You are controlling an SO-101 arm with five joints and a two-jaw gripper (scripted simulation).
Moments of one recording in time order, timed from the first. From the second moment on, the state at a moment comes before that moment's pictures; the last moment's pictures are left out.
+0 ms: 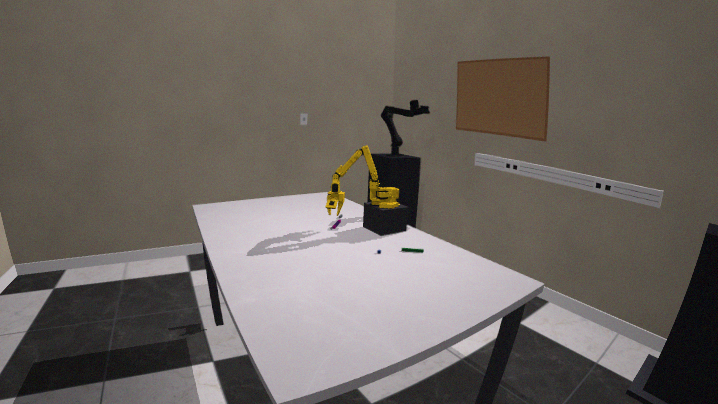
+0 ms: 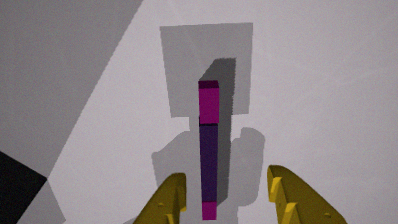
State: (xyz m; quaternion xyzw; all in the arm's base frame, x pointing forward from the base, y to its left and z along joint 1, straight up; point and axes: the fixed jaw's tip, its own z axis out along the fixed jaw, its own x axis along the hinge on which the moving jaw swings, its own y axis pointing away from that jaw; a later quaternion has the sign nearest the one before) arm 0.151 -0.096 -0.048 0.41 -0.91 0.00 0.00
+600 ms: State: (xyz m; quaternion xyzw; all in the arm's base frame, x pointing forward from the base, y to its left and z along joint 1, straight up) arm 0.163 -0.085 -0.018 0.34 -0.94 0.01 -0.01
